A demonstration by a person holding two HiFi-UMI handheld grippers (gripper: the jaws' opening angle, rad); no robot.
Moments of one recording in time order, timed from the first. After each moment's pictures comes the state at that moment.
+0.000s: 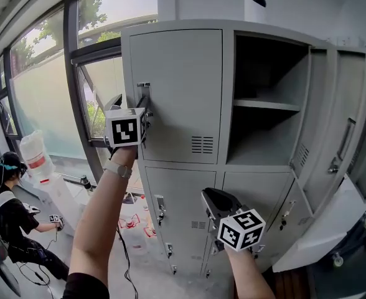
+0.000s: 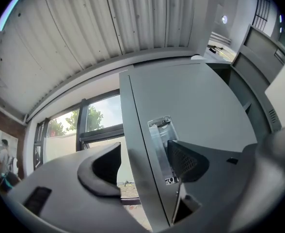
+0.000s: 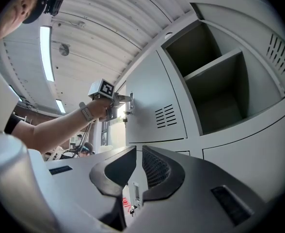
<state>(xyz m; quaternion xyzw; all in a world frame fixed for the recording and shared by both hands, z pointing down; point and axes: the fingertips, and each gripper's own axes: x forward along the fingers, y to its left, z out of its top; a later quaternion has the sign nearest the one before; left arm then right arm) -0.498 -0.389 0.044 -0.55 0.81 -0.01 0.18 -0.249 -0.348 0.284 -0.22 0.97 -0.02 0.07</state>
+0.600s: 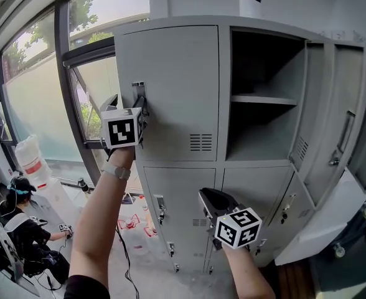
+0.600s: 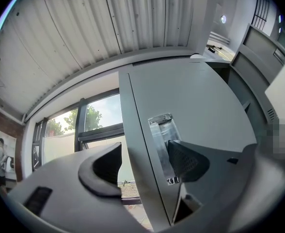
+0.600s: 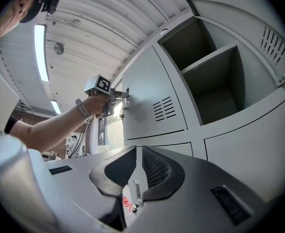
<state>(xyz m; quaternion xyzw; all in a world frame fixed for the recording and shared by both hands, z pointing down) -0.501 -0.392 0.045 -0.56 0.81 -0.02 0.18 -0.261 -0.352 0.299 -0.24 0.97 -0.04 0.06</state>
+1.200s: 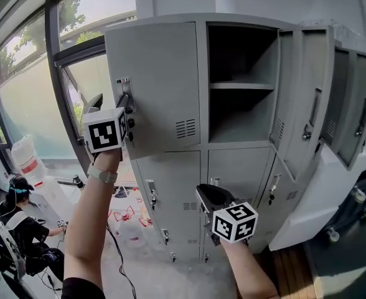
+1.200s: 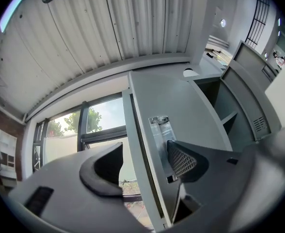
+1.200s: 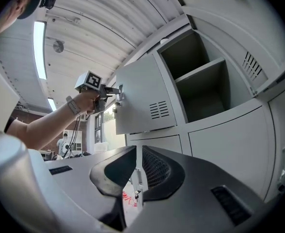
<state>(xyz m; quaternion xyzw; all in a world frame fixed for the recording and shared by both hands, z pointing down) -0.459 -0.314 0.049 -0.56 0.80 -0.01 0.18 -0.208 -0.300 0.315 -0.27 0.96 -0.05 0.05</state>
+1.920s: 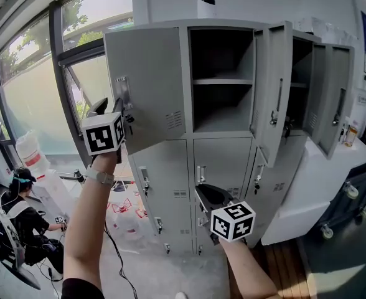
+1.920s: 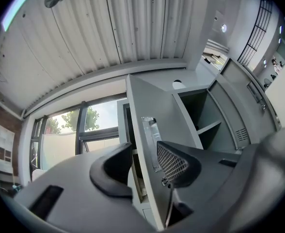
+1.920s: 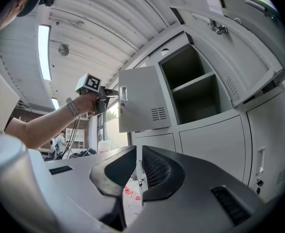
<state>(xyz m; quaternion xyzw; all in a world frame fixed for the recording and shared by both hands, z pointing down) -0.388 -0.248 0.064 -0.58 0.79 0.00 0.18 -0.130 -0.233 0.320 -0.26 0.96 -0.05 0.04</state>
